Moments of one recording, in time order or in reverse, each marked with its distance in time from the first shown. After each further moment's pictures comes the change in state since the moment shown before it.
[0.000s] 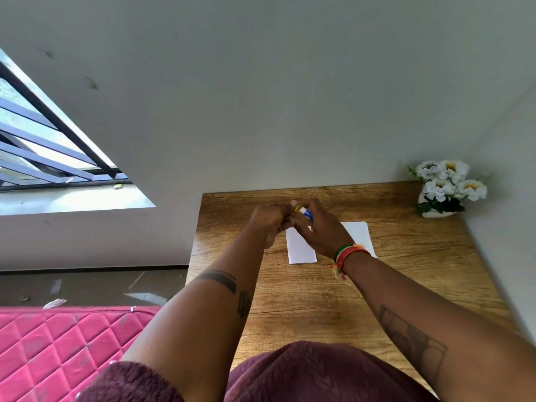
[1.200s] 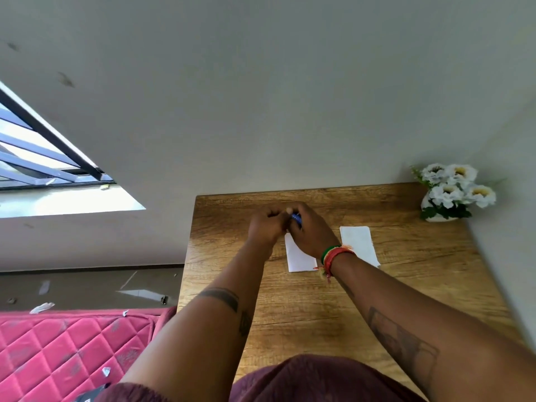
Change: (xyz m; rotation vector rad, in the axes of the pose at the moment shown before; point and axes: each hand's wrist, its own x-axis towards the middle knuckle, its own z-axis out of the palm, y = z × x) left_hand 0.026 -0.021 -0.006 0.086 0.046 0.156; right_hand 0.033 0.001 0.028 0.103 -0.016 0.082
